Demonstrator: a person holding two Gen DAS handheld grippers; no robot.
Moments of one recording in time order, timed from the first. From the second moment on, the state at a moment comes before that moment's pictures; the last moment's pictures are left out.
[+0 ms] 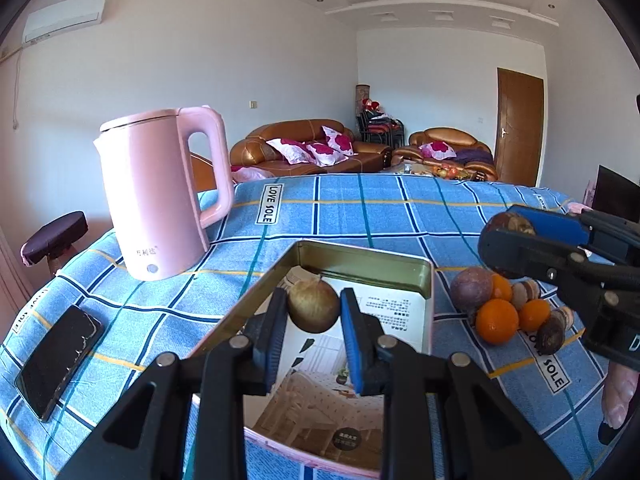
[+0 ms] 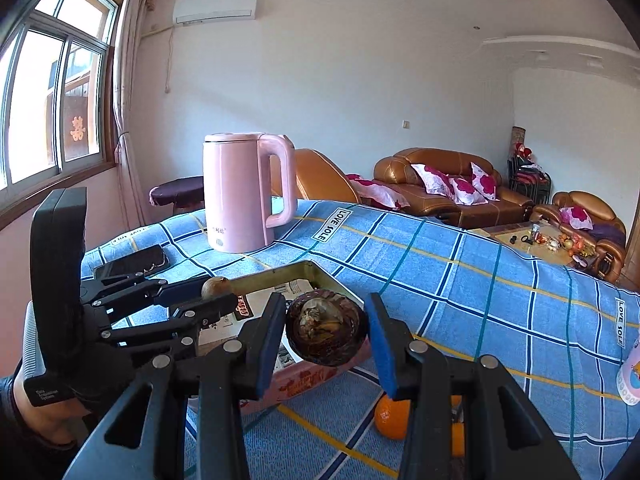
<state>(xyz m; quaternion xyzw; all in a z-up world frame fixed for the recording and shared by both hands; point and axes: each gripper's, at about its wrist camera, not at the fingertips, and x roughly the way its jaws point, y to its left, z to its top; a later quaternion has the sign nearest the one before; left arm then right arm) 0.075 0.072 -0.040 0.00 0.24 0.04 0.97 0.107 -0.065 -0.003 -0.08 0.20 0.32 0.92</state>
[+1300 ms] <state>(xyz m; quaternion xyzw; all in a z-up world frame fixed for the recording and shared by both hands) 0.128 0.099 -0.065 0.03 0.32 0.07 0.94 0.160 -0.010 -0.055 -0.08 0.29 0.34 0.89</state>
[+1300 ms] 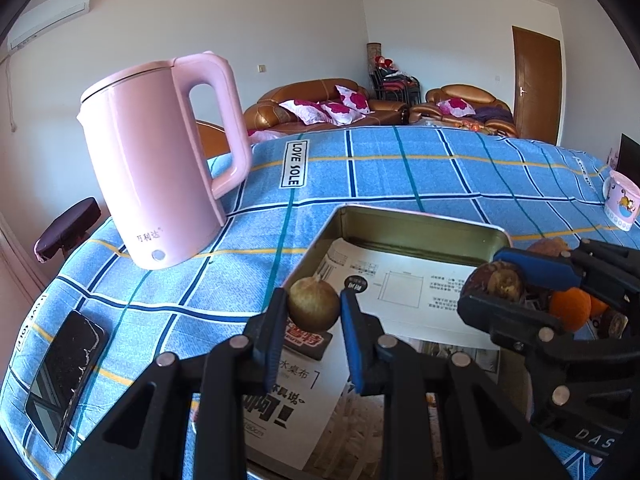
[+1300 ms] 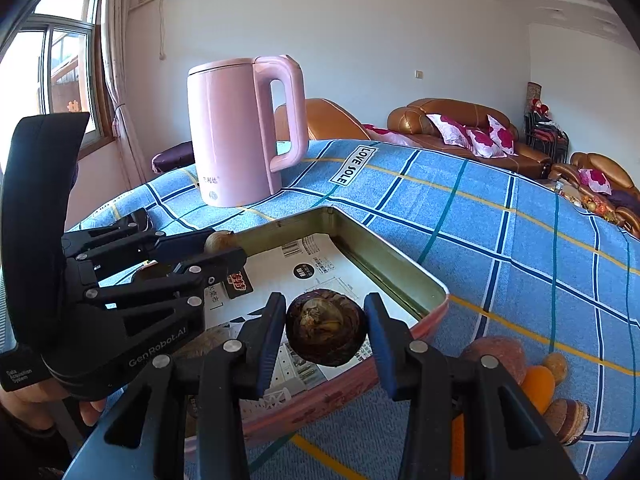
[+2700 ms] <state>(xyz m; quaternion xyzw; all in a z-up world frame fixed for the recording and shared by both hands) 0.086 -0.053 -0.054 0.03 0.28 -0.06 0.96 0.091 -0.223 -0.043 -0.01 0.25 0.08 0.96</state>
